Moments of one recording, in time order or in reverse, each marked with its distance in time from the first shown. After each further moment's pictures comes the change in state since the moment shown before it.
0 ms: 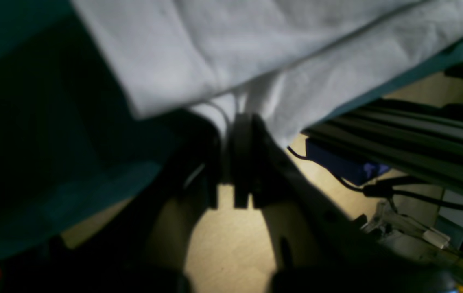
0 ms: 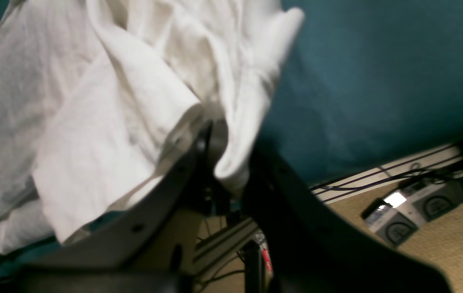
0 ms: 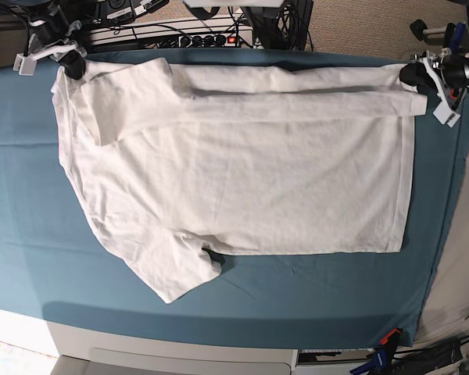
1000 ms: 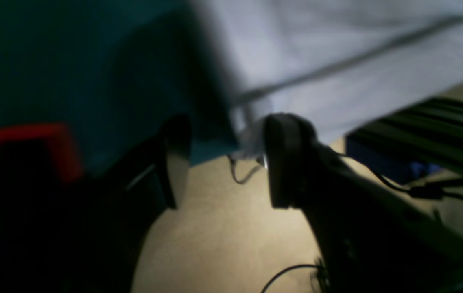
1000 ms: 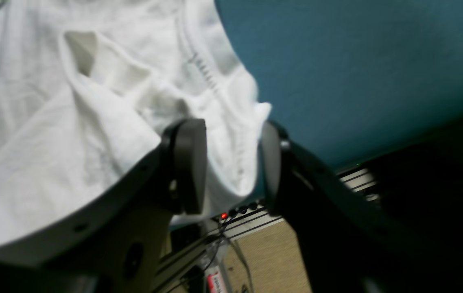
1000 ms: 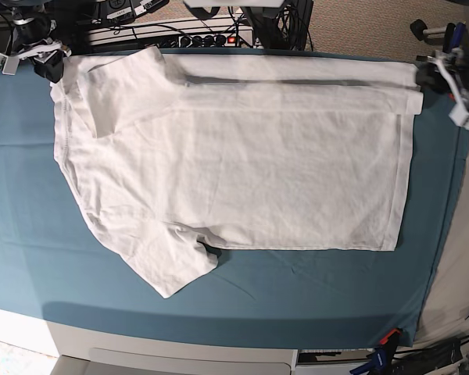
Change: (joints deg) left arm 0.7 0.3 -9.9 1.3 6.5 -1.5 -0.3; right arm -0.6 2.1 3.0 0.0 -10.4 1.7 10.6
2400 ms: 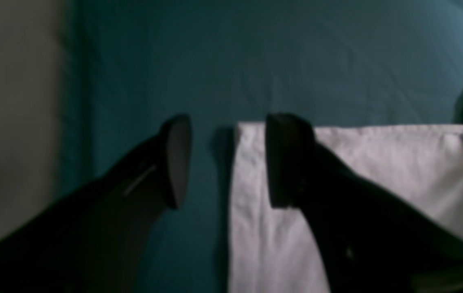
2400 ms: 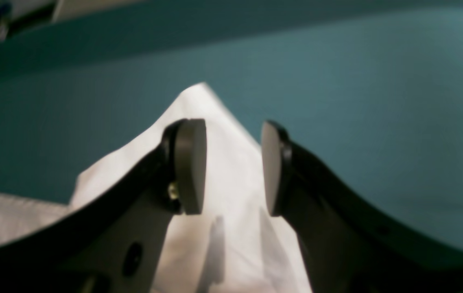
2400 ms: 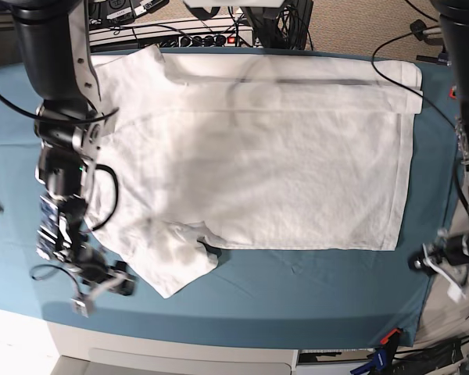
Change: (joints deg) left arm -80.8 5.7 35.1 -75.8 16.7 3.1 -22.5; right arm 84.9 7.2 -41.8 -69.9 -29.8 -1.1 7.1
